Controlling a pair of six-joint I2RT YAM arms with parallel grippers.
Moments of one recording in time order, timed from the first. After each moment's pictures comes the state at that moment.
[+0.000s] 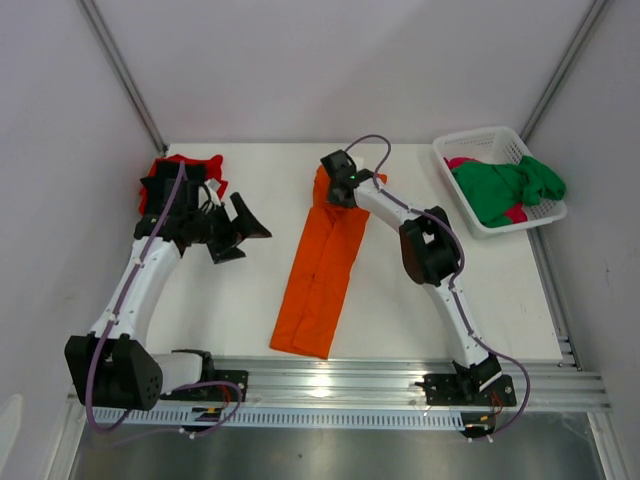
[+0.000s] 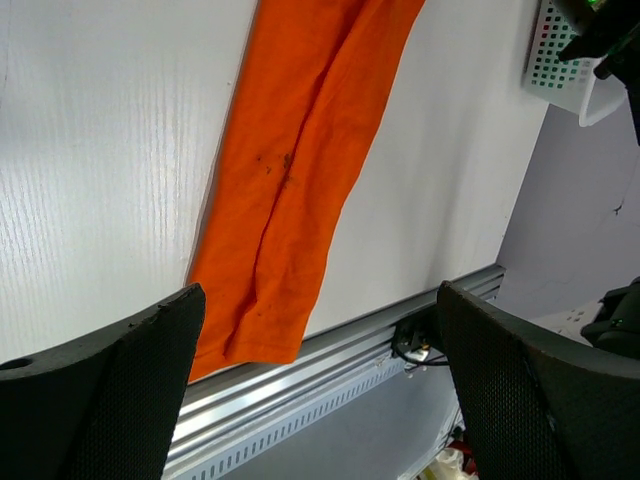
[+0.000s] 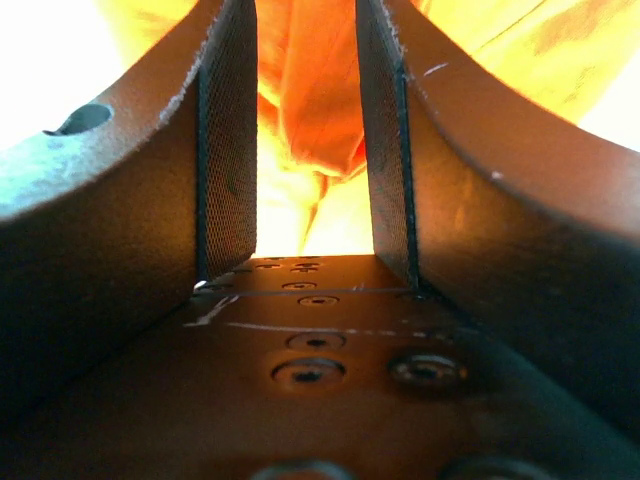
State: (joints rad) left arm -0.05 1.22 1.07 -0.79 0.53 -0.59; right arm 0.58 2.46 2.12 -0.52 0.32 0.66
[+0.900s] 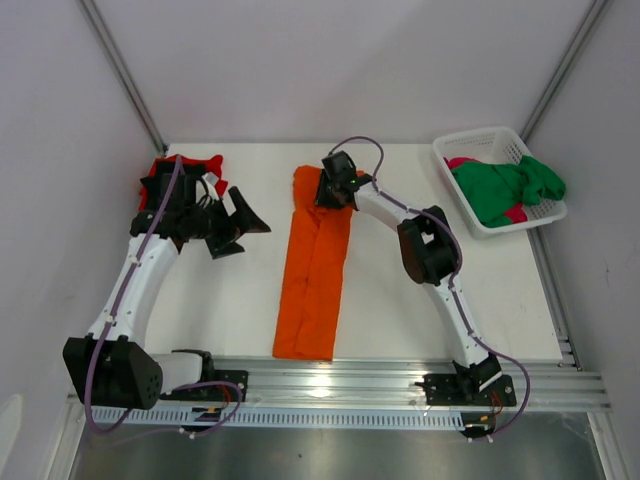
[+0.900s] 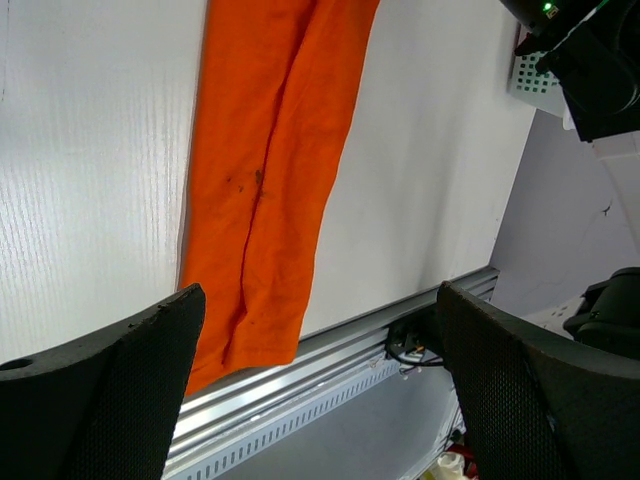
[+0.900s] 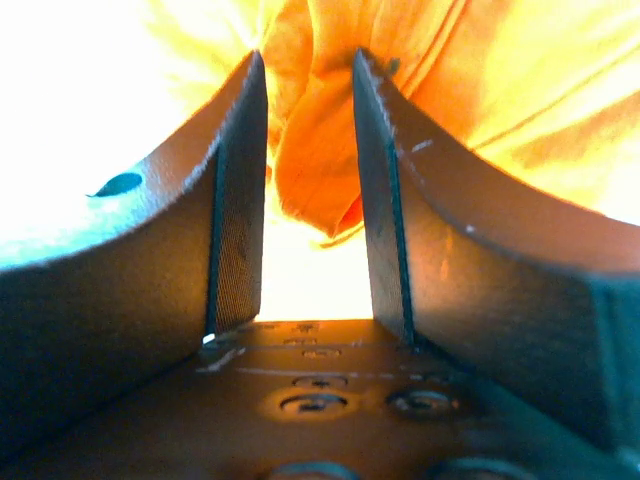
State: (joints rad) left arm -0.05 1.22 1.13 -0.82 0.53 -0.59; right arm 0.57 2.48 2.07 -0.38 0.04 0.64
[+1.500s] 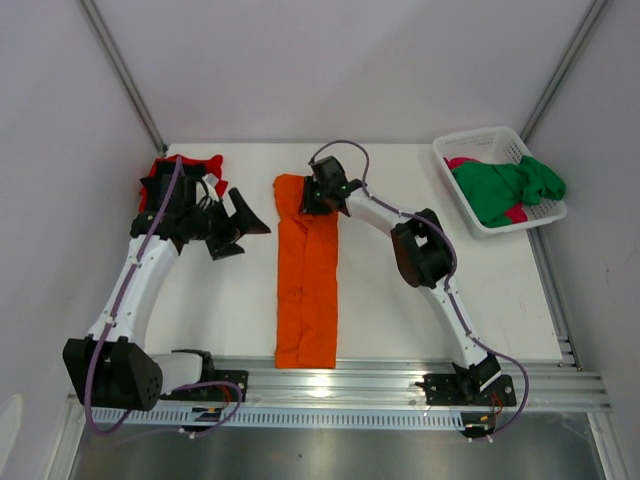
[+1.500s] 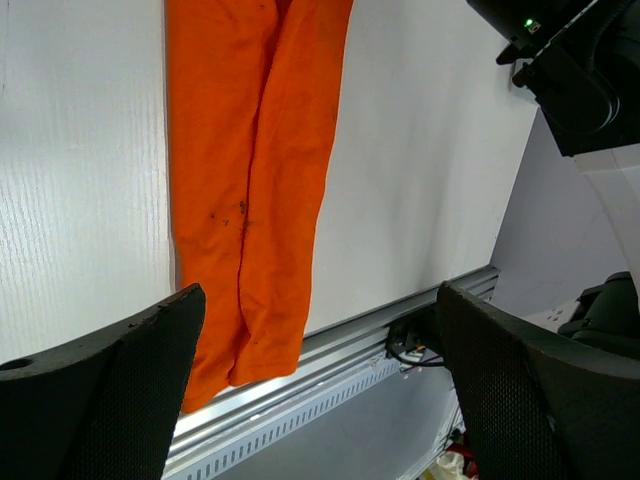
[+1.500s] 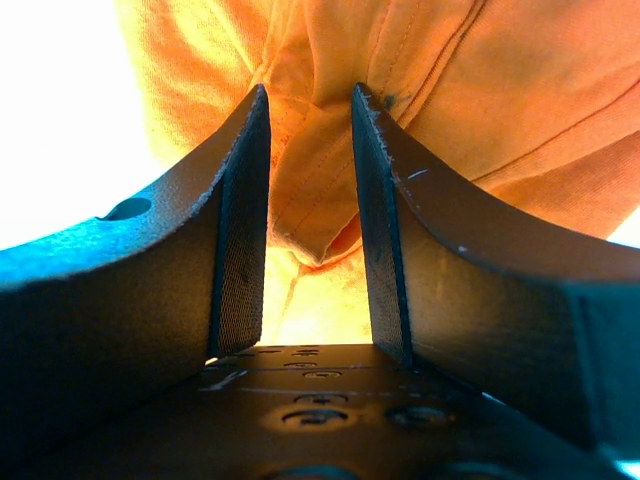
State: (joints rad) left arm -0.05 1.21 1.12 -0.82 0.53 -0.59; right arm 0.62 2.49 2.07 -0.33 -0.11 0.57
